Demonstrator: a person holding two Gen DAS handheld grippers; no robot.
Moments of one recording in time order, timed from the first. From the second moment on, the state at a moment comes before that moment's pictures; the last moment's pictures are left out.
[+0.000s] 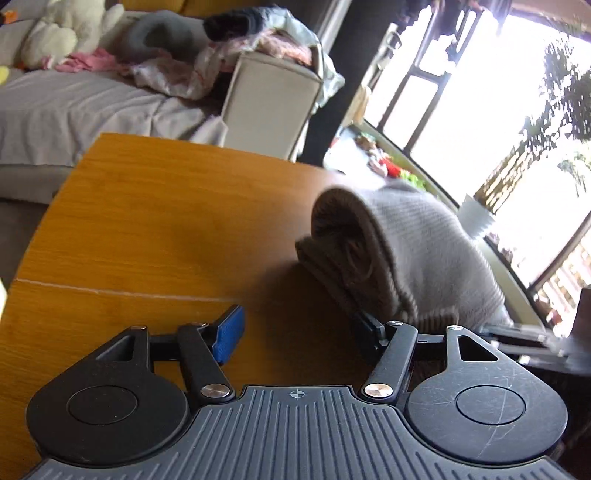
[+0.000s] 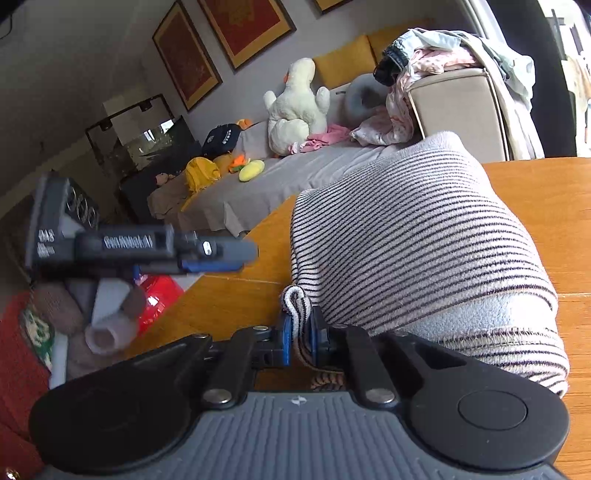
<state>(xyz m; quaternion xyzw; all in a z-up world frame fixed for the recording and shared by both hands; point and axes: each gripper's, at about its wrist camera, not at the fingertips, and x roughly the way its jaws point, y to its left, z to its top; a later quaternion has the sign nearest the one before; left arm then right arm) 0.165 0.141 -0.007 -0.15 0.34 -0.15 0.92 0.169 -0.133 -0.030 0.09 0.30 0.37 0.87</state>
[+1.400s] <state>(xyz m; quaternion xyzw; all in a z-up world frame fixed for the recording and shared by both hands) 0.220 0.087 -0.030 -0.17 0.36 -0.23 0.89 0.180 -0.197 -0.034 0.10 0.34 0.28 0.89</state>
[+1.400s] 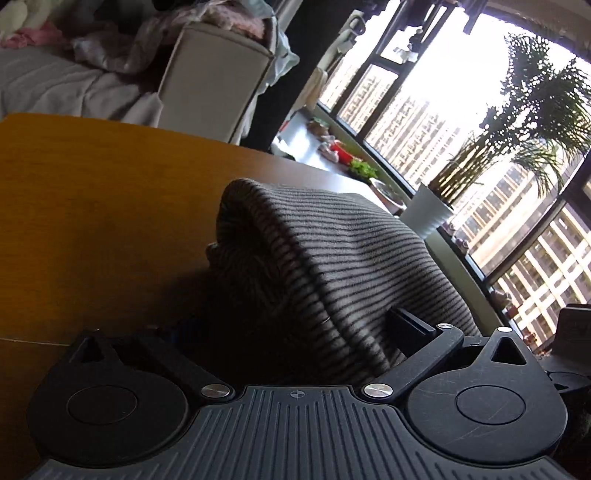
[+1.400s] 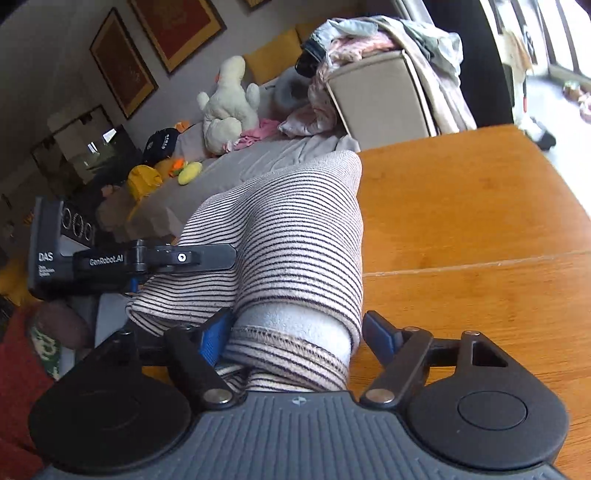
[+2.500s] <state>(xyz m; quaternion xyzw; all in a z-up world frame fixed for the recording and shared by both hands) 0.186 0.048 -0.006 -0.09 0.29 -0.25 0.92 0.305 -0.179 -0.021 0.08 0.43 0.17 0.88</state>
